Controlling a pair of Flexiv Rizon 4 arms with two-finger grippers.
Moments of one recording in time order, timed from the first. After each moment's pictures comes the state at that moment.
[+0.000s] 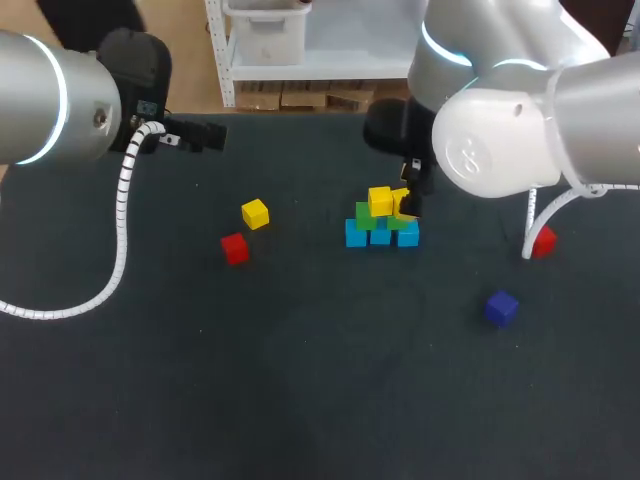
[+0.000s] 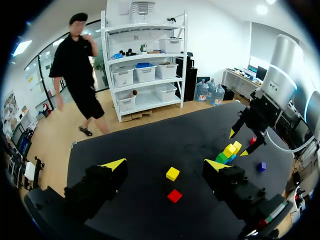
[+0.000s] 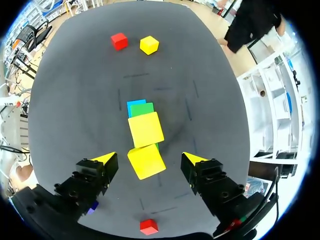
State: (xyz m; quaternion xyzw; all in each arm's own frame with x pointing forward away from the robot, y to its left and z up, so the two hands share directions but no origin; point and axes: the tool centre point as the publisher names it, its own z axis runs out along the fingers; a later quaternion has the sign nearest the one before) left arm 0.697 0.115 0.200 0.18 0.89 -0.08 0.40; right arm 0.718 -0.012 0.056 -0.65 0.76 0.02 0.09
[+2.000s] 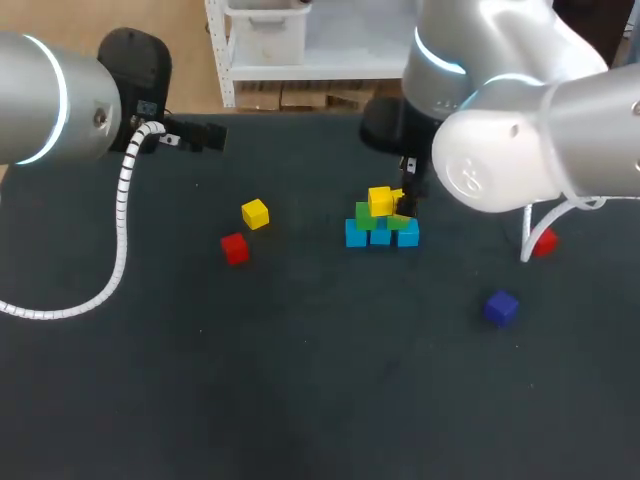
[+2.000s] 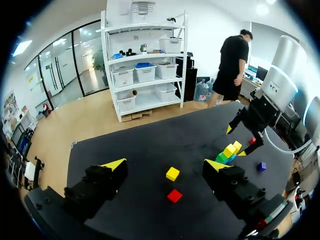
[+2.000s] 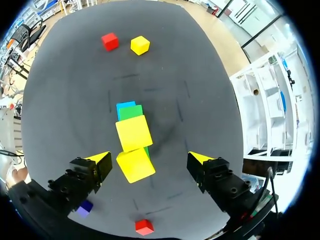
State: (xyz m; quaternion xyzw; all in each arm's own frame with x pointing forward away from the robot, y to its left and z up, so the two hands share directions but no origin) left arm 0.697 0.115 0.200 0.18 0.89 -0.08 0.40; right arm 0.730 -0.012 0.056 -0.64 0.76 0.00 0.10
